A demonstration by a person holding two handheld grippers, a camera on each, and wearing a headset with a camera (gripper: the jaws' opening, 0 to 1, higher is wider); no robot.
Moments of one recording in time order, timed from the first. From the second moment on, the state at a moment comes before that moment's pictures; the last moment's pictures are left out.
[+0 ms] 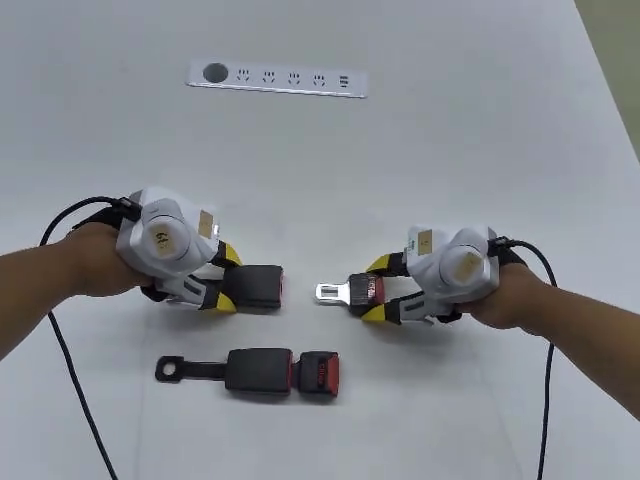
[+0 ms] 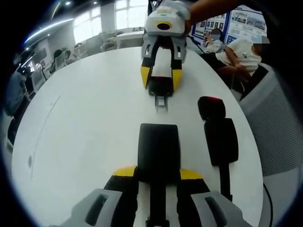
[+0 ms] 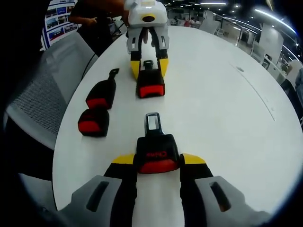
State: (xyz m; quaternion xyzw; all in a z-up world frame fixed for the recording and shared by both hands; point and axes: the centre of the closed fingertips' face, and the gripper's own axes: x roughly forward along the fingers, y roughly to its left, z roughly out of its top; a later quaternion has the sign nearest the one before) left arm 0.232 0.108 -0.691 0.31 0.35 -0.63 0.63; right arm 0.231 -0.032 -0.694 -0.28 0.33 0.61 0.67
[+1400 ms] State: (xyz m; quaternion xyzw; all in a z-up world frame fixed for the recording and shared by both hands) left arm 0.232 0.106 -0.691 0.32 0.35 -0.63 0.62; right arm 0.233 0.022 -0.692 -0.25 0.32 0.62 0.67
